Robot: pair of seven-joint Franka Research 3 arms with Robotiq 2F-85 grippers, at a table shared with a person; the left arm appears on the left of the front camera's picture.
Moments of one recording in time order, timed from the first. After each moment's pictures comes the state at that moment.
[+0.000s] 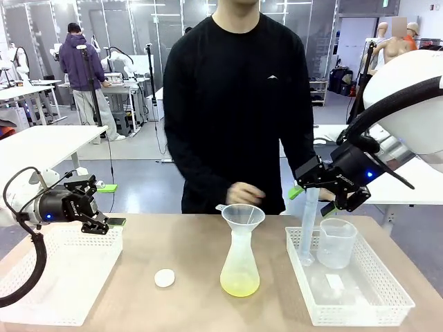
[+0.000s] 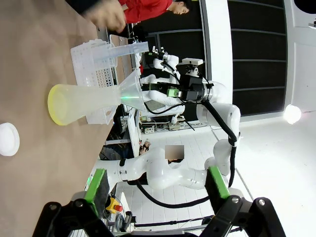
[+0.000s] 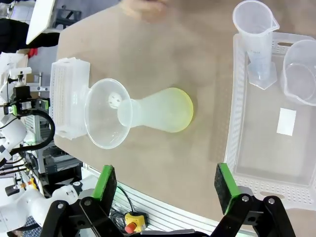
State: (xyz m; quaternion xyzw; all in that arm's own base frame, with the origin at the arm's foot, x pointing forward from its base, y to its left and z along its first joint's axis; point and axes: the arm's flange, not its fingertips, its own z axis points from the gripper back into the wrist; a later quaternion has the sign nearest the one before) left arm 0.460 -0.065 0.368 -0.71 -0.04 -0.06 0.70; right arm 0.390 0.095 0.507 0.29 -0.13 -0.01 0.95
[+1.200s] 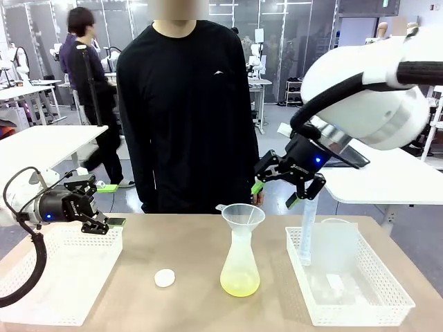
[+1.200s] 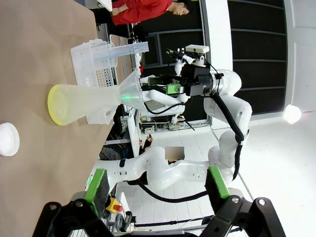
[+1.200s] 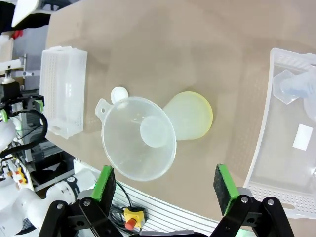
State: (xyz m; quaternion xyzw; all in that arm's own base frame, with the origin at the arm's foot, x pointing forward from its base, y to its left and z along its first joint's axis) left arm 0.460 -0.065 0.368 -0.71 -0.04 -0.06 0.70; right arm 0.441 0.179 0.516 0.25 -0.08 0.03 0.97
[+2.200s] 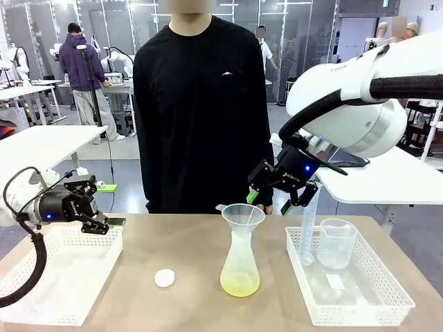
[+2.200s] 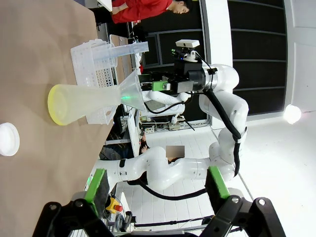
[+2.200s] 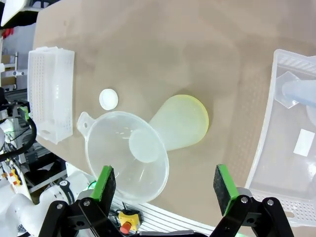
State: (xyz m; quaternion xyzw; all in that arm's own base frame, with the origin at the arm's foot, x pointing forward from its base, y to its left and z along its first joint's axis) left arm 0.460 -0.065 0.368 -0.71 -0.04 -0.06 0.70; right arm 0.454 0.191 0.486 0.23 -0.06 0.03 0.97
